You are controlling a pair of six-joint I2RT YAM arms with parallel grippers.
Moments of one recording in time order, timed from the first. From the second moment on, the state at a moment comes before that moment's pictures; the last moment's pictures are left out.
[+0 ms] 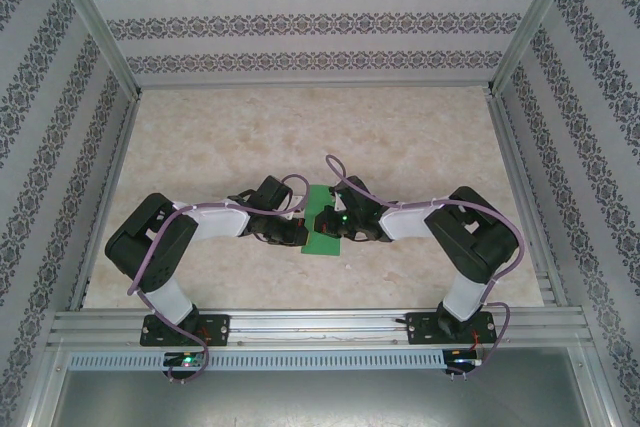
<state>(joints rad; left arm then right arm) -0.59 1.68 0.76 -0.17 0.50 -0.48 0.70 1.74 0.71 0.18 -0.41 0.89</state>
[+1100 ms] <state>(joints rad) -0.67 1.58 0.76 -0.22 0.52 -0.53 0.66 1.76 0.65 0.31 -0.47 0.89</state>
